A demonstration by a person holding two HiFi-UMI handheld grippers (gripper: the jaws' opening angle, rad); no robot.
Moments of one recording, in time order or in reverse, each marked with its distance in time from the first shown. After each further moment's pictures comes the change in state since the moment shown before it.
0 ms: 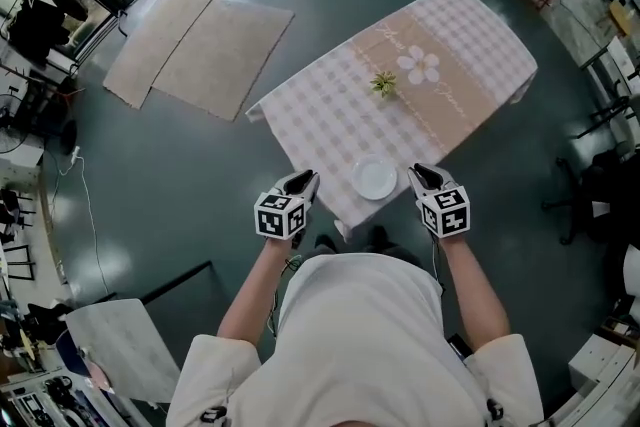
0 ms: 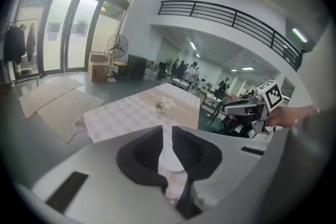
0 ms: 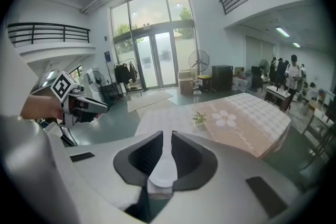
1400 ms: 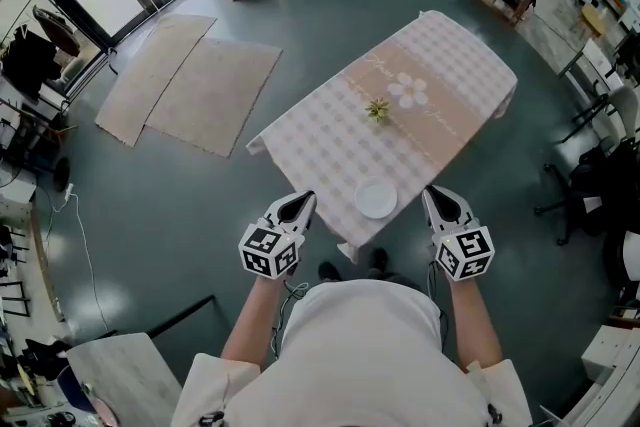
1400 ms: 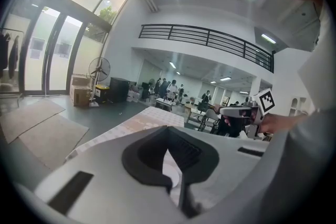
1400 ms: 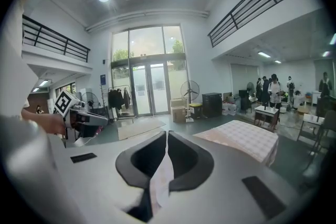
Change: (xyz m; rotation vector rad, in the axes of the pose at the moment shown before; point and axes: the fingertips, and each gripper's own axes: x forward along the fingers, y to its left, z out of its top) left arm -0.099 -0.039 0.084 0.158 -0.236 -0.172; right arm -0.109 0.059 0.090 0.000 -0.342 -0.116
